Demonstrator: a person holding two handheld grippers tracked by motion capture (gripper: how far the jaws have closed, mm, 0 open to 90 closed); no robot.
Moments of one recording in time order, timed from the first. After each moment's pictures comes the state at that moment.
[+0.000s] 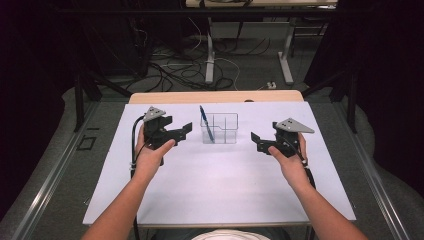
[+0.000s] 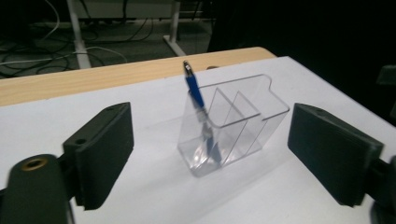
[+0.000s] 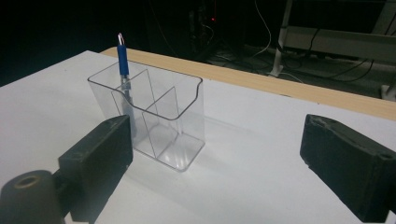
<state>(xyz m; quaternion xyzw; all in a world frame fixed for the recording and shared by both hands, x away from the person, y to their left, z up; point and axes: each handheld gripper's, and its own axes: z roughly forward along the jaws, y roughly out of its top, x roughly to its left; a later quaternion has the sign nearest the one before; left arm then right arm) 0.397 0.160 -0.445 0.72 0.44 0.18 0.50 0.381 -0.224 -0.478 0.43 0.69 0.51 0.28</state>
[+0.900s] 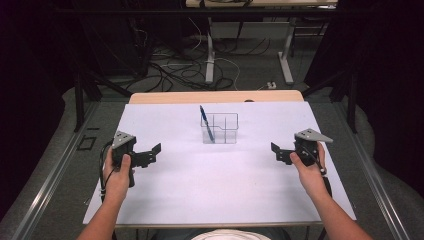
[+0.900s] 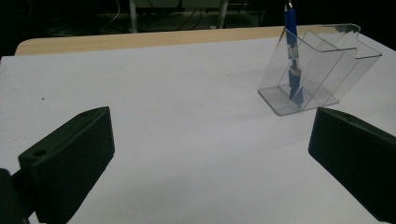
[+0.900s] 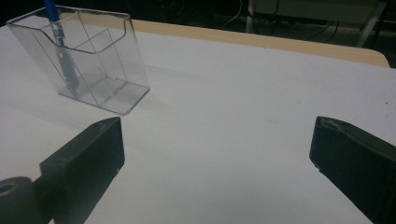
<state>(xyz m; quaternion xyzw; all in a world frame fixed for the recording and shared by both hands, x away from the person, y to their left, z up) 0.359 0.242 -0.495 0.69 0.50 0.23 0.47 0.368 -0.281 -0.508 0.49 0.69 0.46 0.28</state>
